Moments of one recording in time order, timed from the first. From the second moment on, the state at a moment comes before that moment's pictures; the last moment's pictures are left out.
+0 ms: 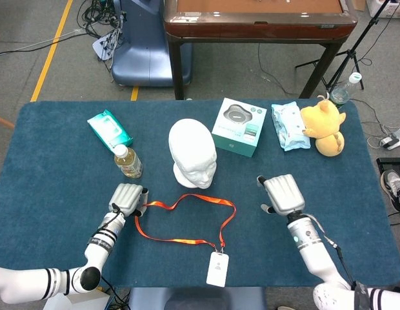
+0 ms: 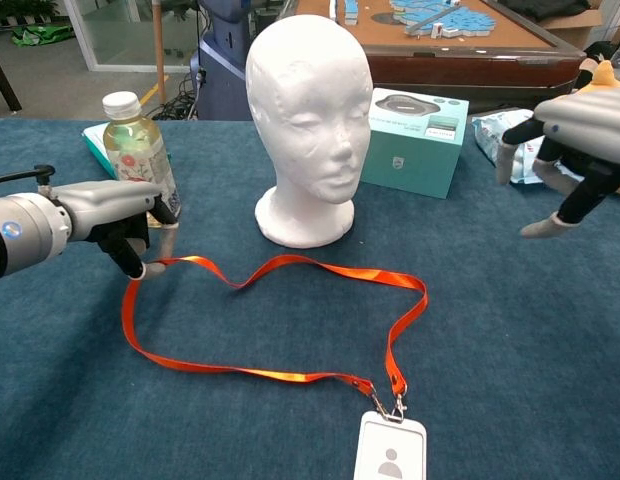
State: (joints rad) left arm -0.80 -1.56 -0.13 -1.60 0.70 1.04 0.59; right arm 0.52 -1.36 0.21 -1.84 -1.06 1.12 -0.80
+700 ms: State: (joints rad) left arm -0.80 -1.57 -0.13 -1.60 0.73 1.04 0.59; right arm 0.73 -1.63 0.20 -1.62 -0.78 1.09 -0.94
